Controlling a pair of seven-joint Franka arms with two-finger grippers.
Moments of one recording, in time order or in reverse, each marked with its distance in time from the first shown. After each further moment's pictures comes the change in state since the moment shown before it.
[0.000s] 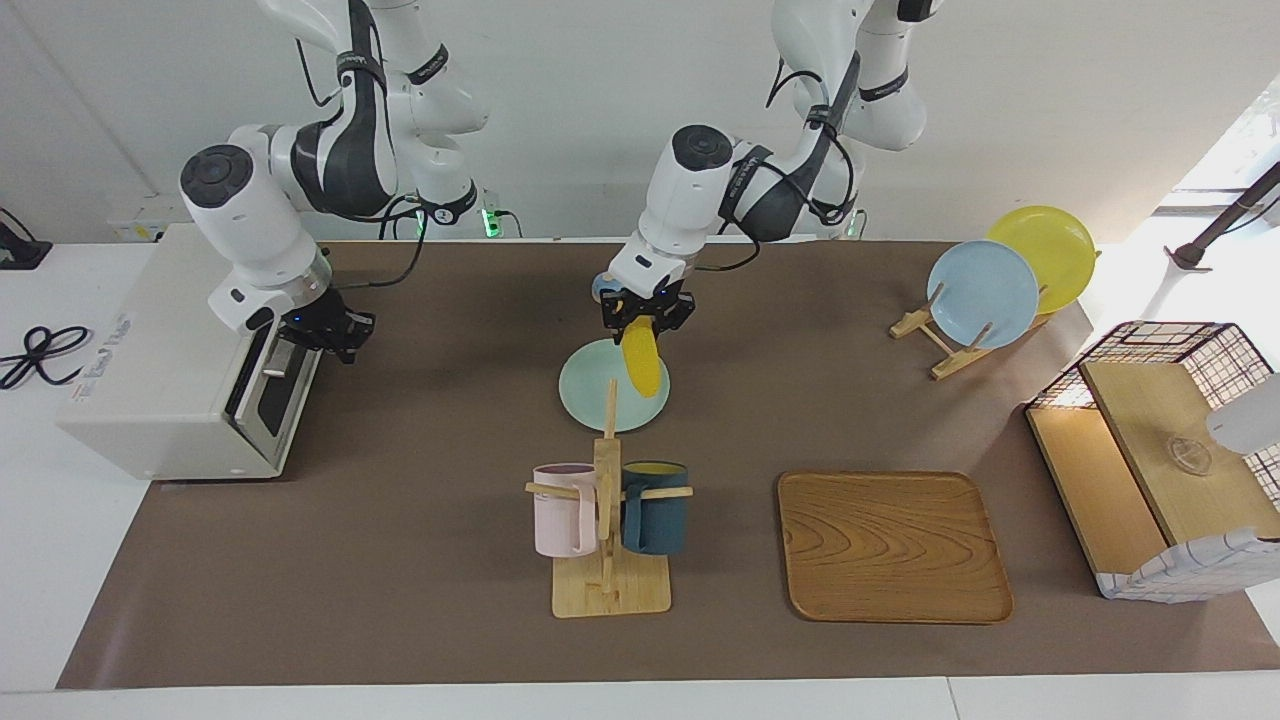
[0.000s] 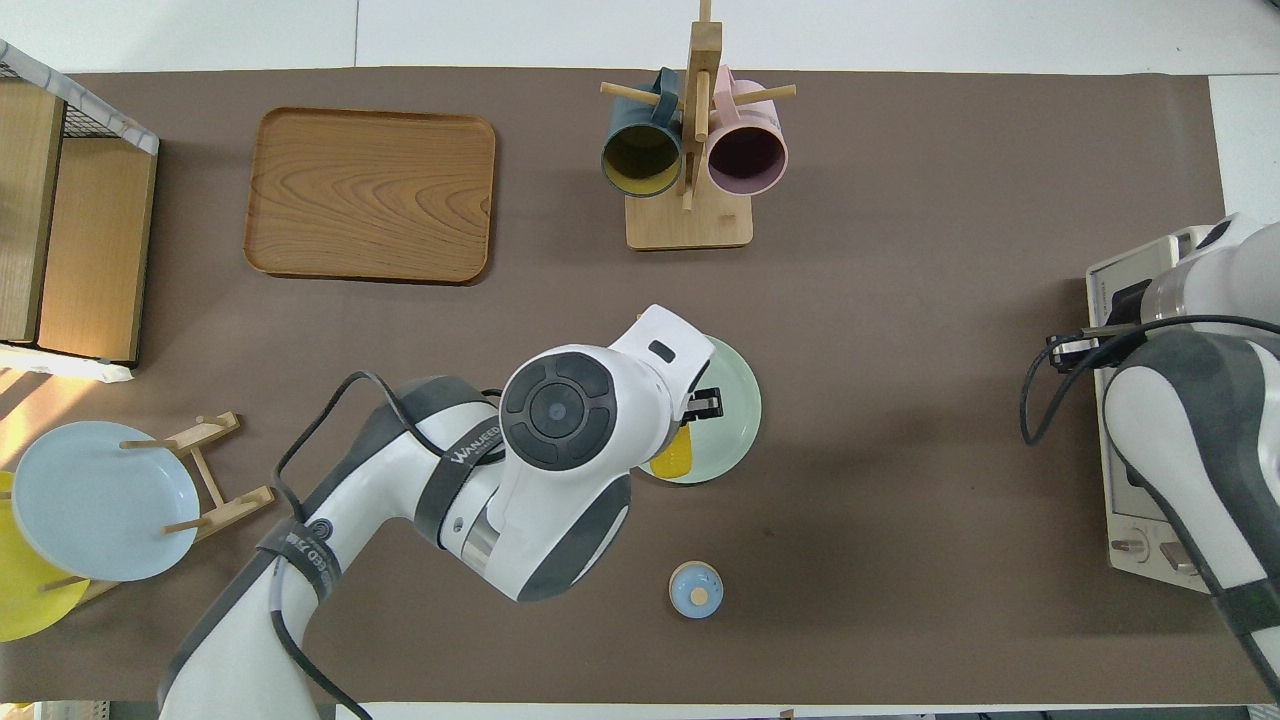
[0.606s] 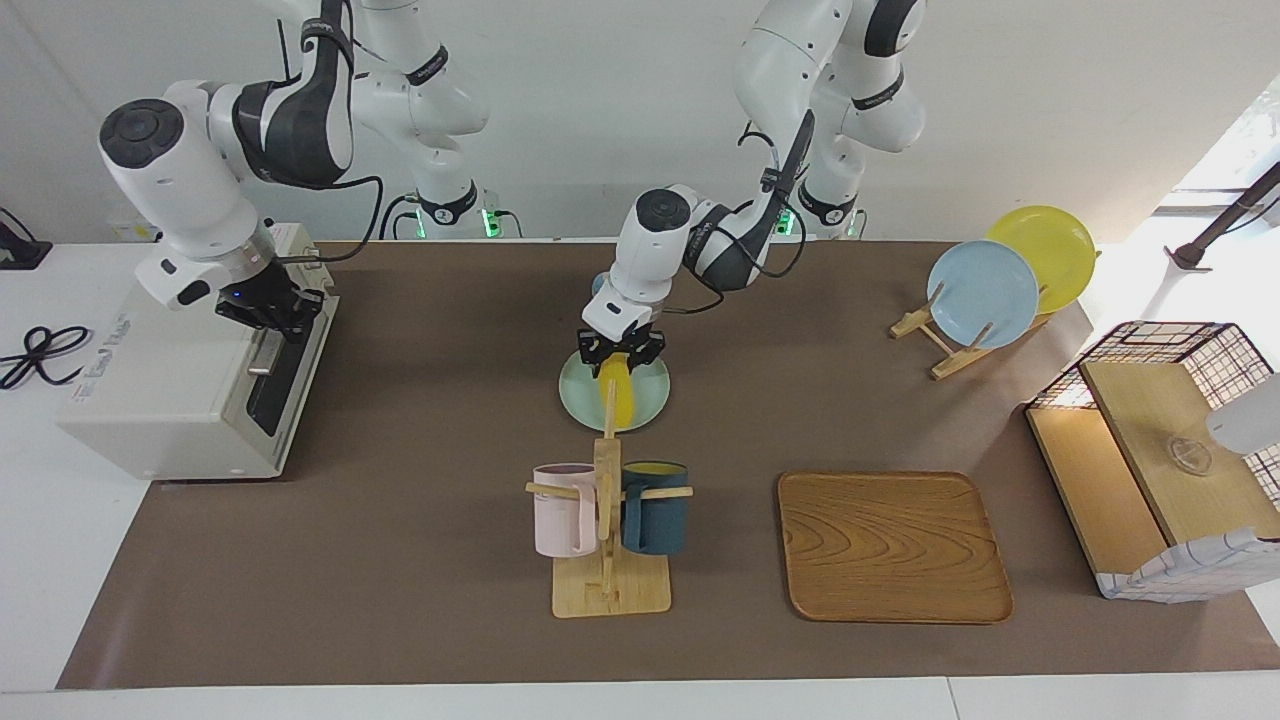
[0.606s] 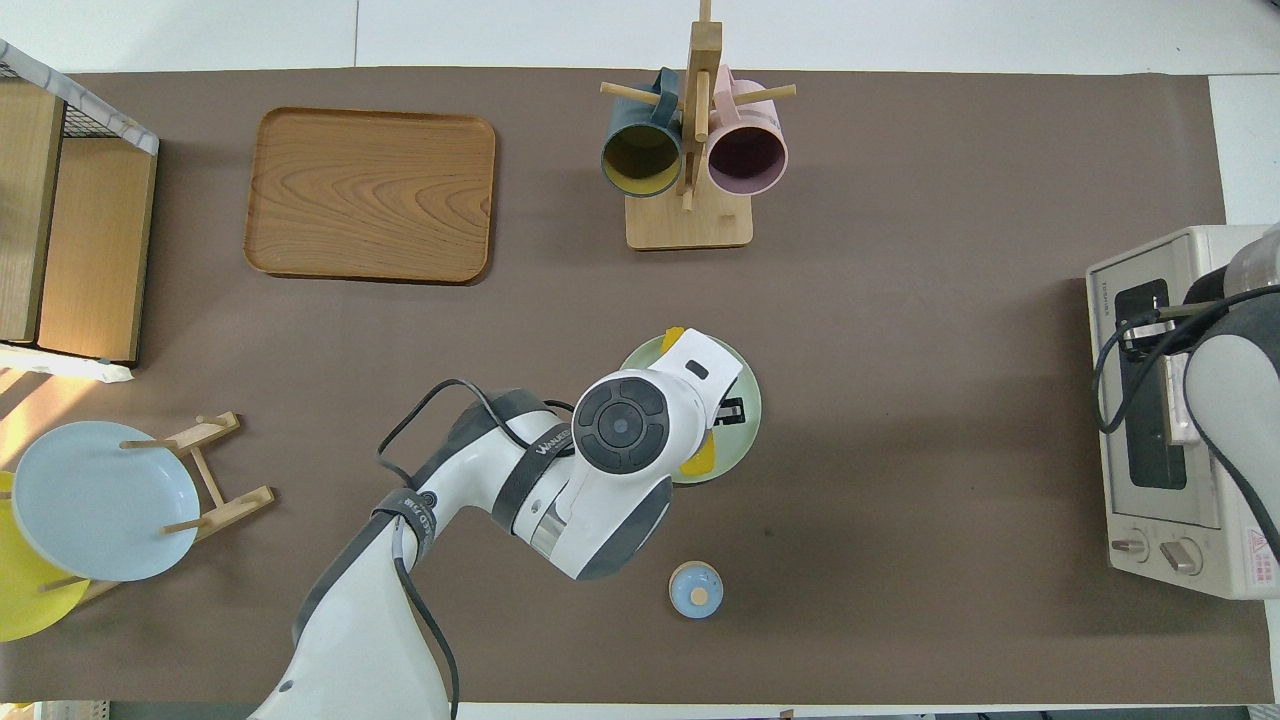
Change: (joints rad) left arm -0.043 0.159 0.004 0.001 0.000 0.175 -0.011; right arm -0.078 0.004 -0.016 0.101 -0.075 -0.114 -0.082
